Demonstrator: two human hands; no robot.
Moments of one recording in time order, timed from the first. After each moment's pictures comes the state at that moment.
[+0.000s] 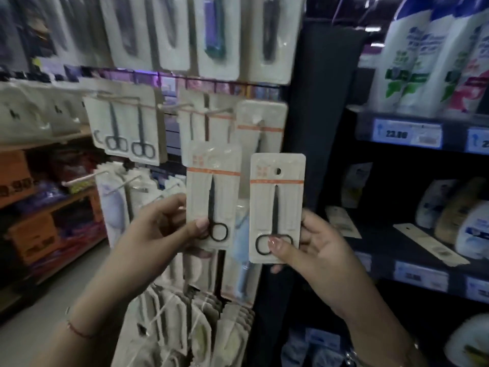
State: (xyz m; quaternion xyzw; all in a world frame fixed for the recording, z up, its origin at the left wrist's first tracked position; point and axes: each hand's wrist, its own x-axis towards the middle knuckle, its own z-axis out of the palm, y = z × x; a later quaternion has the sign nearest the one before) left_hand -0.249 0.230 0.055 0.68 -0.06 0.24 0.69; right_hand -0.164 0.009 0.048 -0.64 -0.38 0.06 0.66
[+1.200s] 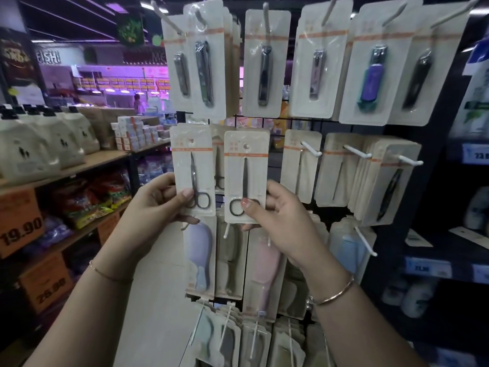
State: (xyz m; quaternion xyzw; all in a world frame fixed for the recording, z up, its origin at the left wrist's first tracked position) left_hand -0.240 0.496 0.092 0.68 -0.16 0.23 0.68; right_hand -0.188 0.271 0.094 -0.63 -0.36 -0.03 0.69
